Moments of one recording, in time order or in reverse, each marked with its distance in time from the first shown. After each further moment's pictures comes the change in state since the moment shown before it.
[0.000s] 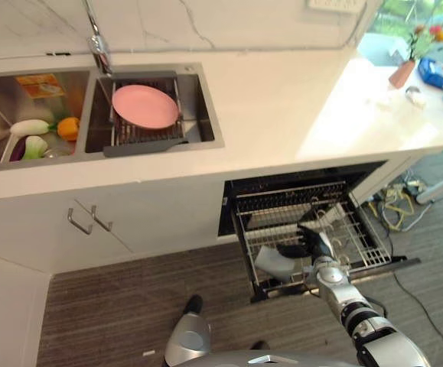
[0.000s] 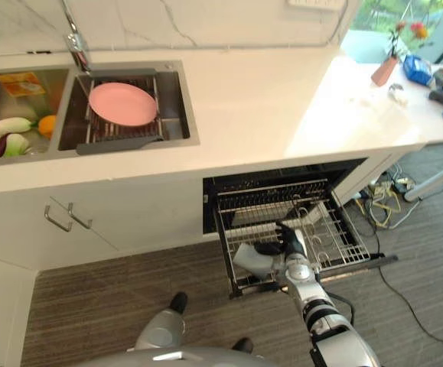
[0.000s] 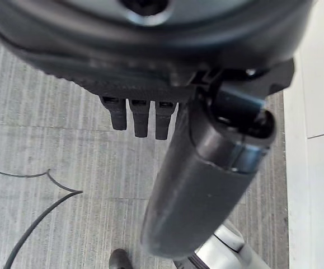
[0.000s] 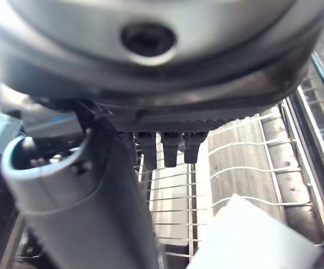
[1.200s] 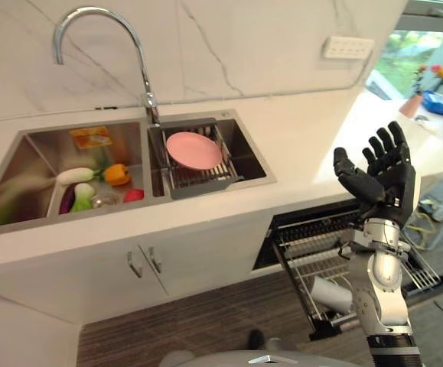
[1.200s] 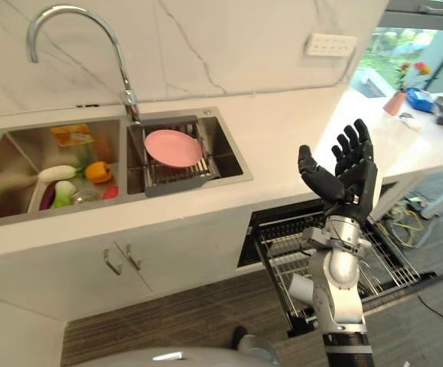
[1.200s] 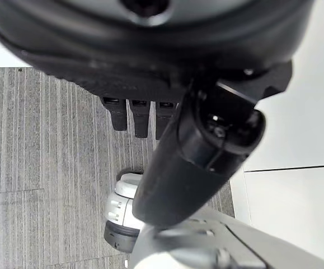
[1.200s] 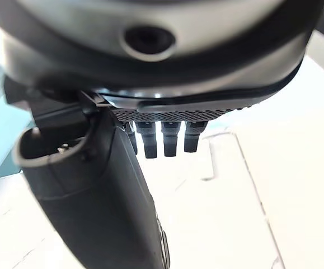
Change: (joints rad) left arm 0.009 -0.042 -0.114 0.006 0.093 -0.029 0.065; right arm 0.277 0.012 -0.267 -0.968 0.121 -0.262 -0.039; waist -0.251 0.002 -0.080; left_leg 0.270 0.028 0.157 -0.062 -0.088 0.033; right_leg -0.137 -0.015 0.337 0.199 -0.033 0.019
